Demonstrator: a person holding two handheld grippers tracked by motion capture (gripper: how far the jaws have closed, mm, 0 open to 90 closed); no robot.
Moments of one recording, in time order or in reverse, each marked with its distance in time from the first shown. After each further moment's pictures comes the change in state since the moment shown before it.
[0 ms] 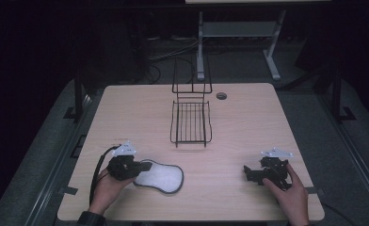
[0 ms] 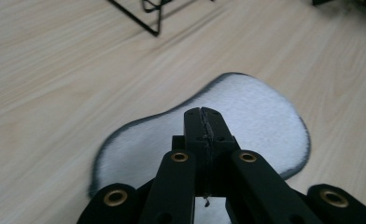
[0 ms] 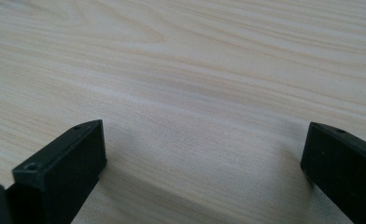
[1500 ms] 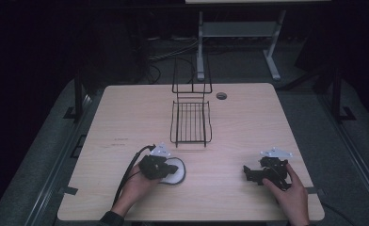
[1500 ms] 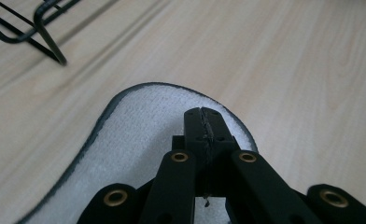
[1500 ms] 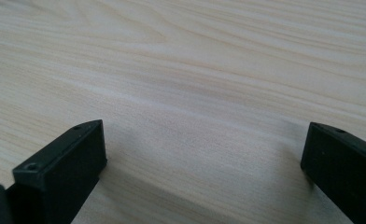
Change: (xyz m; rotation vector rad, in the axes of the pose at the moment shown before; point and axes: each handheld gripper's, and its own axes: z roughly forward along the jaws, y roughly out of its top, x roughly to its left) left arm -0.029 0.035 0.070 0.116 -0.049 0.108; right arm 0.001 0.000 0.000 -0.001 0.001 -0.001
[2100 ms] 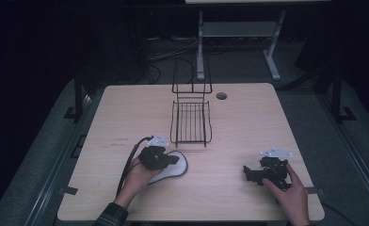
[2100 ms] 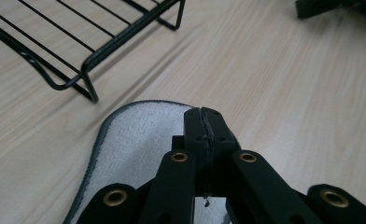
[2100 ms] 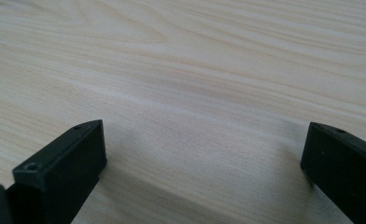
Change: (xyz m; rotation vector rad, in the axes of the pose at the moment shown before) left arm 0.015 0.011 -0.012 -0.094 -0.014 -0.044; right arm 0.000 0.000 0.000 0.000 0.002 -0.003
